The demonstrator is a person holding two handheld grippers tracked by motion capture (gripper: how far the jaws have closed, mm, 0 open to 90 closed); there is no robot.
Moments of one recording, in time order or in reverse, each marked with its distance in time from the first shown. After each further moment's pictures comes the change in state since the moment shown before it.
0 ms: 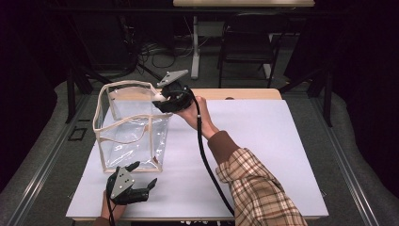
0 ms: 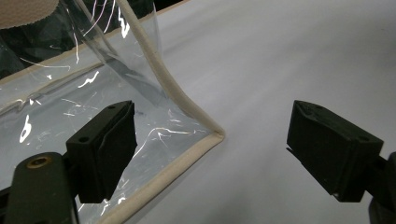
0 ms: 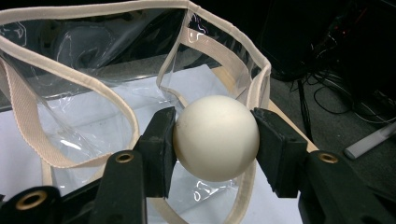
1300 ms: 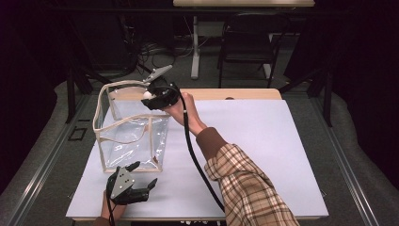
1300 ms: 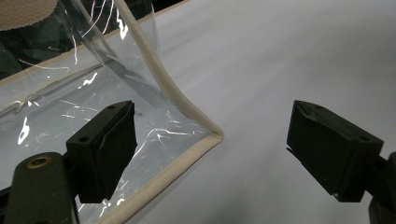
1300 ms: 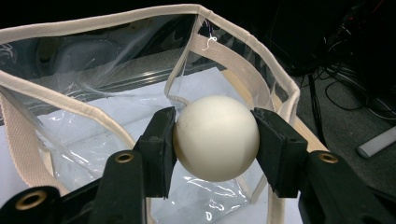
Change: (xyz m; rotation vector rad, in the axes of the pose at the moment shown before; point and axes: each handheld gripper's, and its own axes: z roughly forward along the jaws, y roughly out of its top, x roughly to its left) left arm 0.000 0.000 0.000 -0.005 -0.004 0.000; right arm 0.008 0.022 0.032 0.040 0.024 0.017
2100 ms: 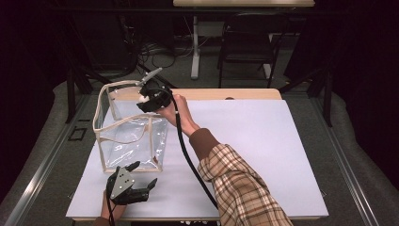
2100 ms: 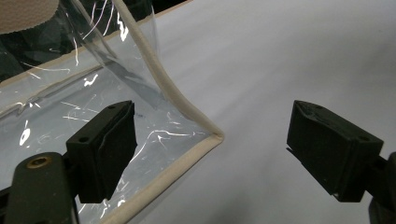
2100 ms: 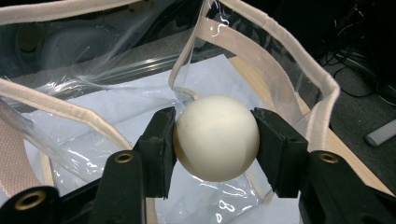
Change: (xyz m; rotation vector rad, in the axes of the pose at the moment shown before) left arm 0.000 0.000 0.000 -0.005 0.000 0.006; right arm 0.008 0.002 0.026 0.072 0.009 0.011
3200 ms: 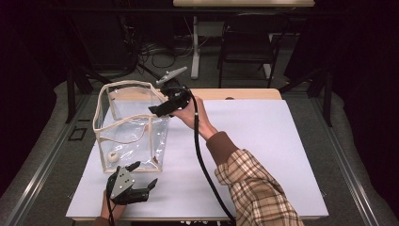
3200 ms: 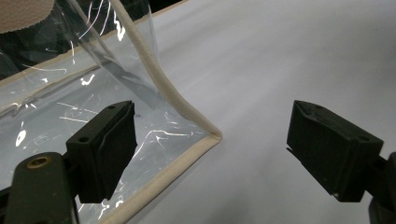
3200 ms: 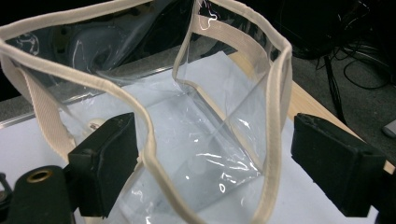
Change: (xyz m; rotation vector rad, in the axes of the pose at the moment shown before) left arm 0.000 0.000 0.000 0.006 -0.011 0.001; right arm -0.019 -0.028 -0.050 -0.058 0.042 0.084
